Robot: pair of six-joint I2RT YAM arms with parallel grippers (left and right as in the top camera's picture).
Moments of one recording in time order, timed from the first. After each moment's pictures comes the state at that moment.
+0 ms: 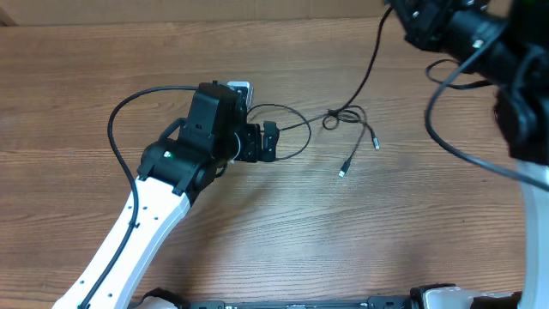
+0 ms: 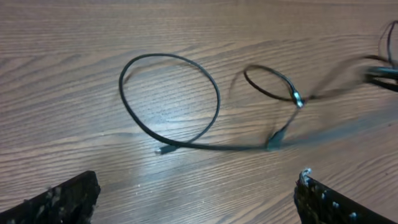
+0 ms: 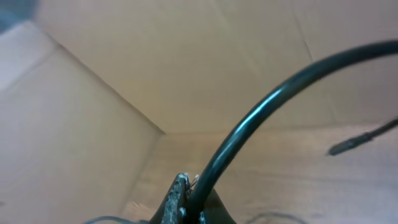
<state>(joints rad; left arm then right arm) -0.43 1.35 1.20 -0.70 0.12 -0.35 0.12 1.48 2.05 -0.81 -0.51 0.53</state>
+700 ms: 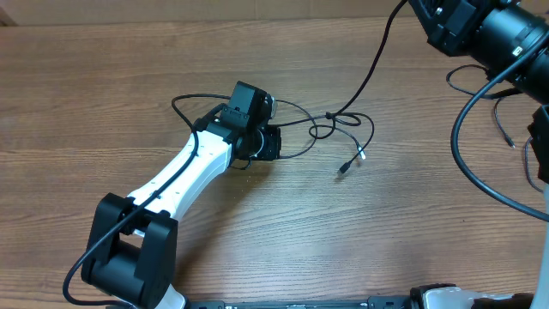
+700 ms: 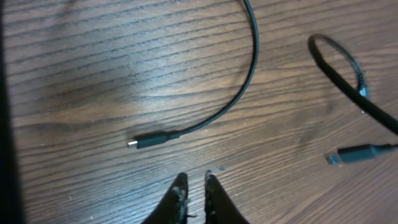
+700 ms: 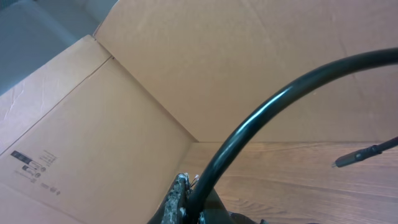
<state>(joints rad) -0.43 1.76 1.20 -0.57 0.28 -0.37 0.12 1.47 2.21 -0.87 -0.58 0.60</state>
